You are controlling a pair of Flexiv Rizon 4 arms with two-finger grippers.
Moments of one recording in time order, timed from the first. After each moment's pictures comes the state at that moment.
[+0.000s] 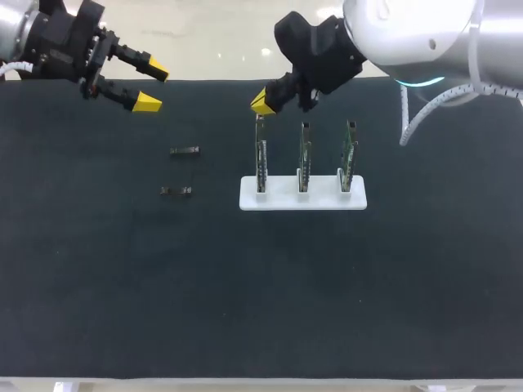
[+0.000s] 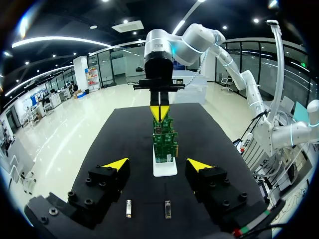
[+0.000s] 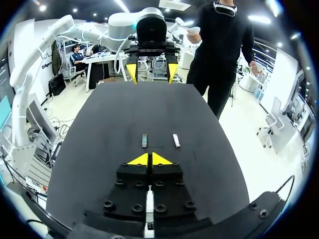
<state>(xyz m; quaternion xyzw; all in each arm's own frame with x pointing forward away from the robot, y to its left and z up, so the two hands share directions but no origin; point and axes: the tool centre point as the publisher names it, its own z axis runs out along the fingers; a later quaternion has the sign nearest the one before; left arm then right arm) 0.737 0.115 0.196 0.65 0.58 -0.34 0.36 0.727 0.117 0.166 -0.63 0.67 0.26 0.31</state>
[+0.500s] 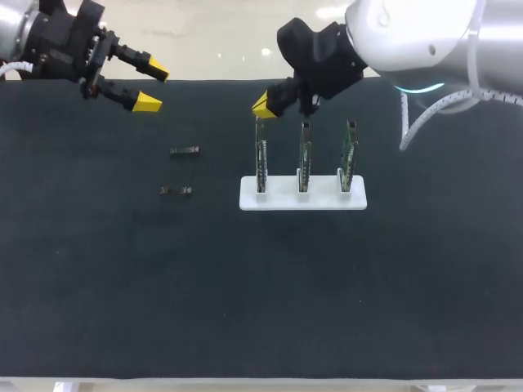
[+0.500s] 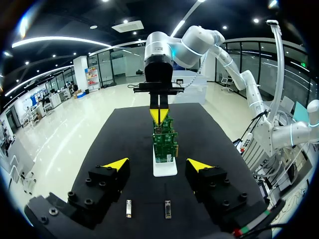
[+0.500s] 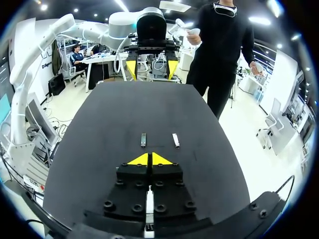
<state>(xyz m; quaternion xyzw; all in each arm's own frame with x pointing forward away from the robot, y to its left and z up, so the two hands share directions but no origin) 0.737 0.115 0.196 0.65 0.58 -0.34 0.36 0.729 0.117 0.158 -0.63 0.66 0.26 0.32</state>
